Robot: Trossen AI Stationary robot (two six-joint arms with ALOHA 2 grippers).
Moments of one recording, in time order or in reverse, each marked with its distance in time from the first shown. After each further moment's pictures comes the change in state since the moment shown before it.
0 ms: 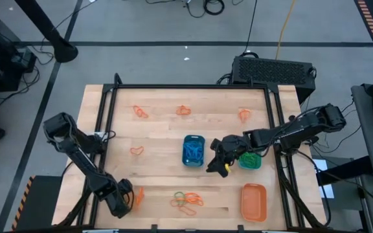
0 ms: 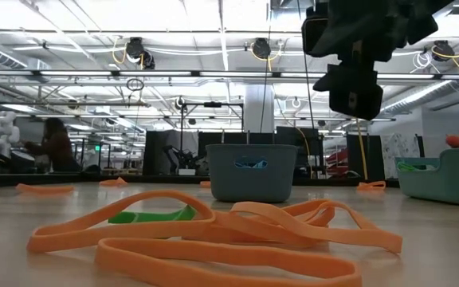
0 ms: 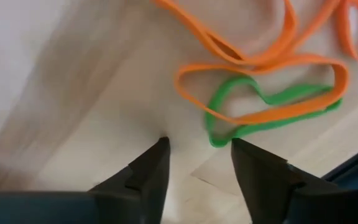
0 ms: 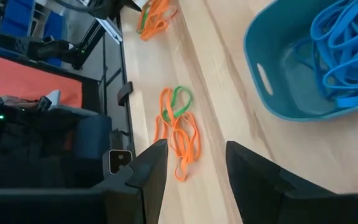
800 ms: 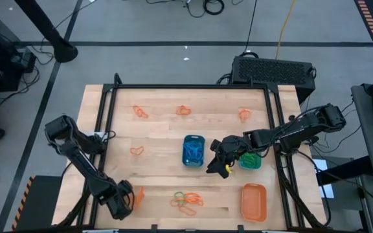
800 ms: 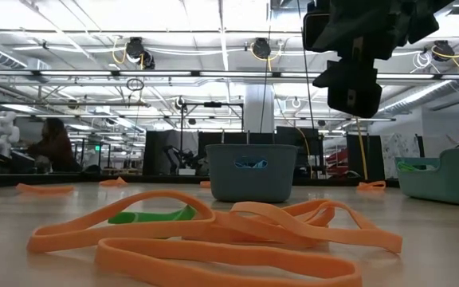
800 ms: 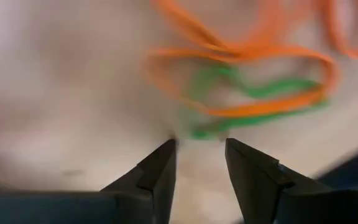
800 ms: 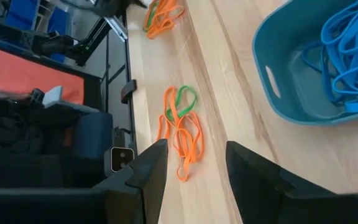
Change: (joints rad) left arm 0.000 0.030 0.090 -0.109 0.012 -0.039; right arm 0.011 0.000 0.000 0.014 -0.001 -0.027
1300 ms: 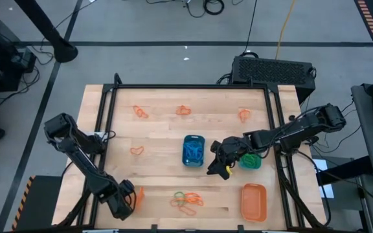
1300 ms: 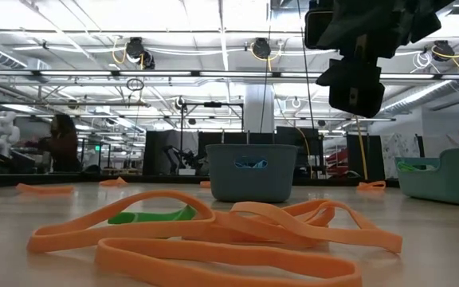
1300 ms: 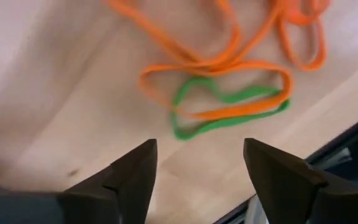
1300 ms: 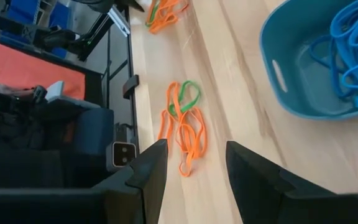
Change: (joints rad) left arm 0.019 -0.050 -0.001 0.009 -0.031 0.011; right arm 0.016 0.000 0.000 0.002 -0.003 -0.003
